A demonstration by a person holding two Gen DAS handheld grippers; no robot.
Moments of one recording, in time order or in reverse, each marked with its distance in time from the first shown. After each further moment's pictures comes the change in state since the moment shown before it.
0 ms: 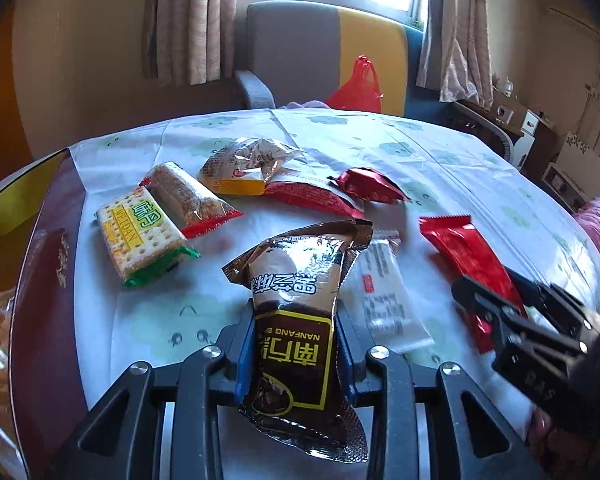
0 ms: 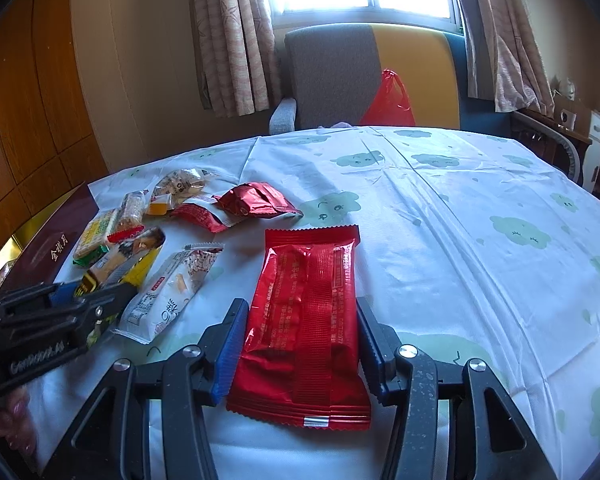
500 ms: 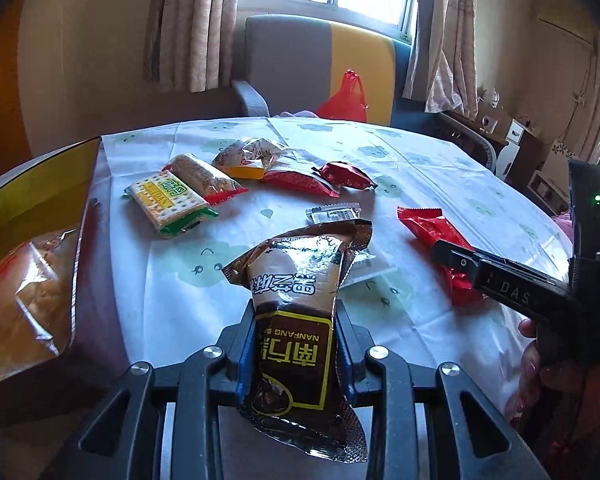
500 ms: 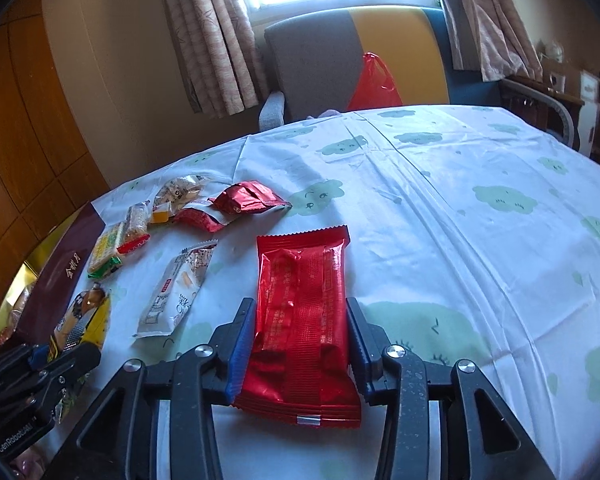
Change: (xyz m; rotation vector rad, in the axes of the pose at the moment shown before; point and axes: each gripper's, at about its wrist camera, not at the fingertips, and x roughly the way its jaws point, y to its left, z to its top) left arm -0.055 0.004 -0.034 -0.021 -0.039 -0.047; right arm -0.020 -0.016 -0.002 0.120 0.045 0.036
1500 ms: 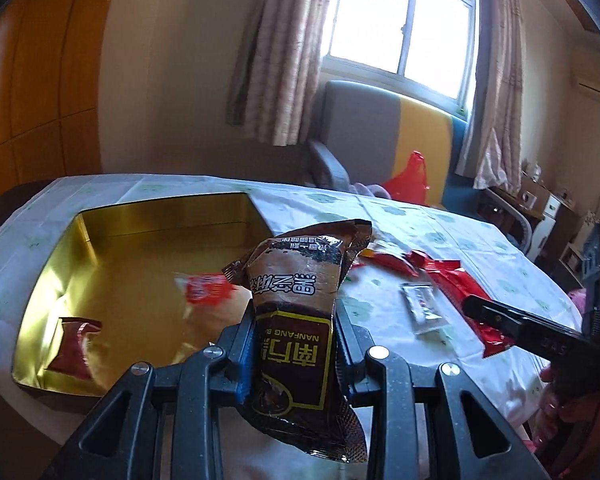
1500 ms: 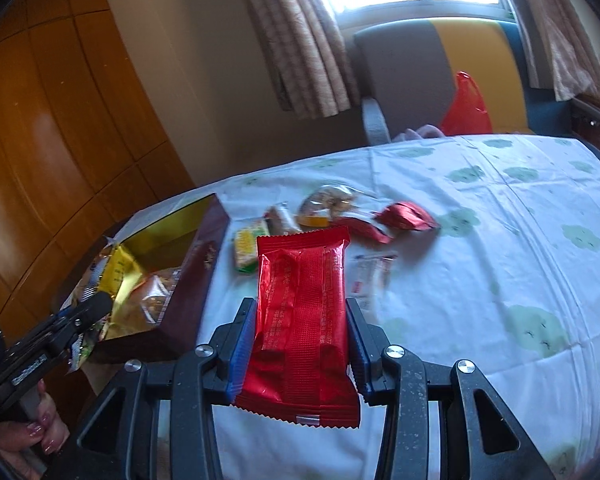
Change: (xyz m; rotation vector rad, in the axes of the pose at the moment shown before) left arm -0.119 0.099 0.001 -0.173 -0.206 0.162; right arm -0.054 0.110 0.007 -0.111 0.006 0.271
